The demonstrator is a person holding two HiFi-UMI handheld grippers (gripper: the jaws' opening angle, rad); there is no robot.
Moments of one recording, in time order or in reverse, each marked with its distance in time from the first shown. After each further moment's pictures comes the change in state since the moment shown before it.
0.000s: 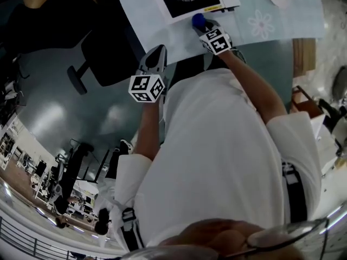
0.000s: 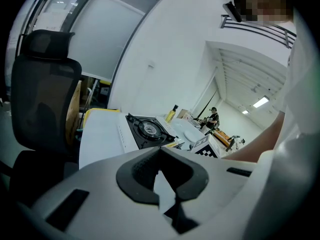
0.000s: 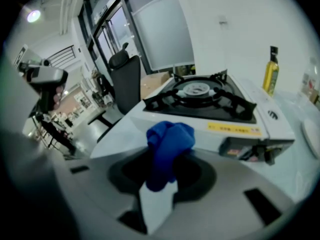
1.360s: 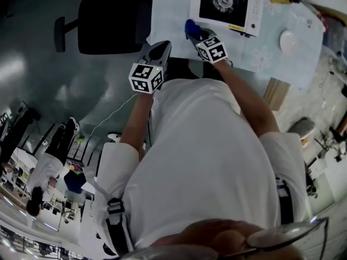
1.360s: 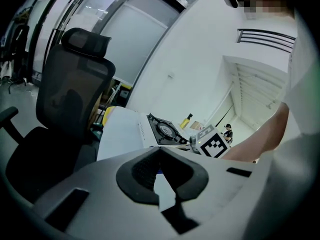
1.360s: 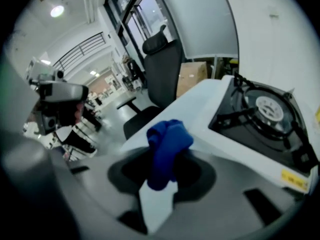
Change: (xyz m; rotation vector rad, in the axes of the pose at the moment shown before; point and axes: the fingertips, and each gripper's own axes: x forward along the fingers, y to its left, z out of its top) left arm -0.043 0.036 -0.035 -0.171 -0.128 0.125; right arm 0.024 0.107 0.026 -0.252 0.144 0.260
